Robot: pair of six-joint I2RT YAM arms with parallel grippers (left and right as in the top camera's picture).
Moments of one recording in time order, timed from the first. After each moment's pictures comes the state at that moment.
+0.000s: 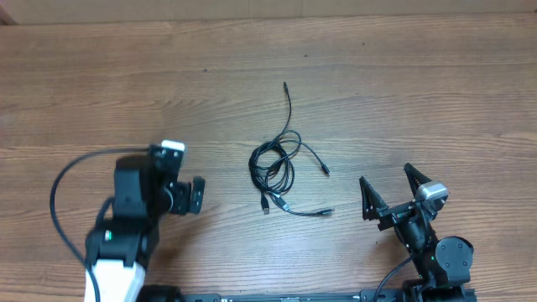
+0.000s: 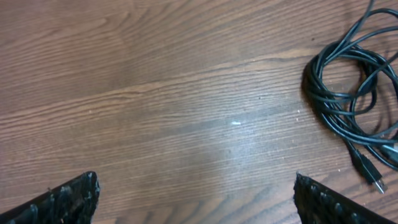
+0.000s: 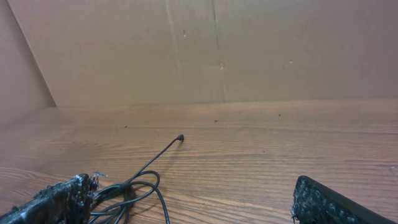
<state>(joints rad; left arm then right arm) -0.06 0.91 0.74 -0.73 0.02 0.14 0.08 0.01 0.02 -0.01 -0.25 0.17</state>
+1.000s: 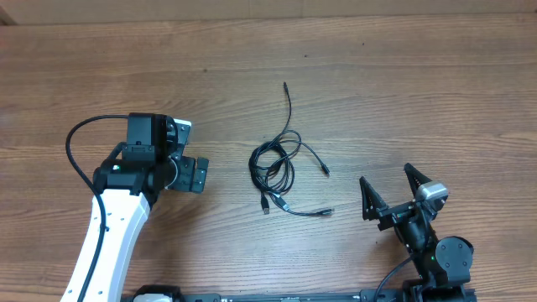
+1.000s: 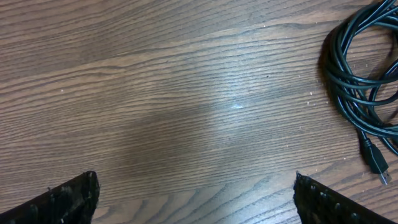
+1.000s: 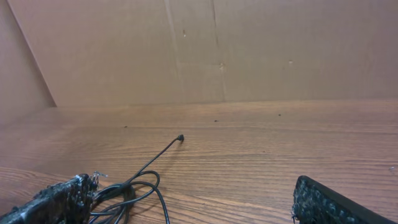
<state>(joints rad) -0.06 1.25 0.95 -0.85 0.03 0.13 0.08 0.01 0.02 -0.01 -0.25 0.17</state>
